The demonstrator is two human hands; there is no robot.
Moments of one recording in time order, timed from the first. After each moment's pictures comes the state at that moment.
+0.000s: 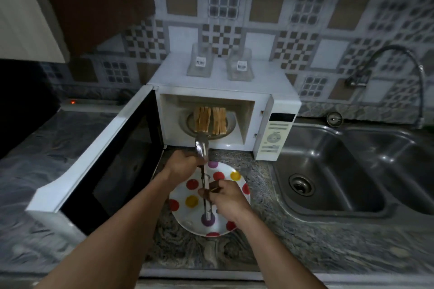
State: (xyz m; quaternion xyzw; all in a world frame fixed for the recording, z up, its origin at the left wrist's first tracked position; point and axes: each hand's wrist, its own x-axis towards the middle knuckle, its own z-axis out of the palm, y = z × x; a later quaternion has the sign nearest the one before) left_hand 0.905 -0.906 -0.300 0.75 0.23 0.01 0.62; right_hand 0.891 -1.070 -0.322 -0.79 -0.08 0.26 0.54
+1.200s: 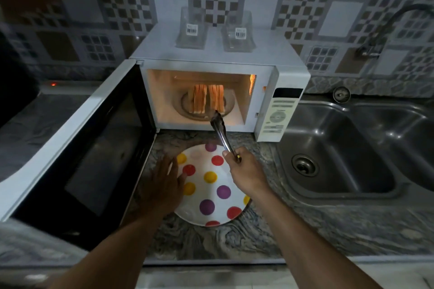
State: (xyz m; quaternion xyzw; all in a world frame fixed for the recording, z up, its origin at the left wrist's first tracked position) left_hand 0.866 -0.890 -0.416 0.97 0.19 -0.03 0.14; right_hand 0.941 -1.093 -0.348 -0.89 -0.06 0.09 0.45
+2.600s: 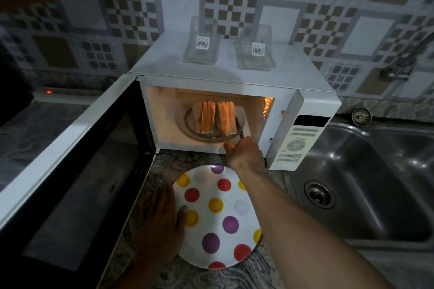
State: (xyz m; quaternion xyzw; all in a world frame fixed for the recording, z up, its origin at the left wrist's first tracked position) left_hand 0.876 -0.893 -0.436 0.96 0.24 0.03 0.17; right_hand 1.063 -1.023 -0.334 -0.95 0.01 0.06 0.29
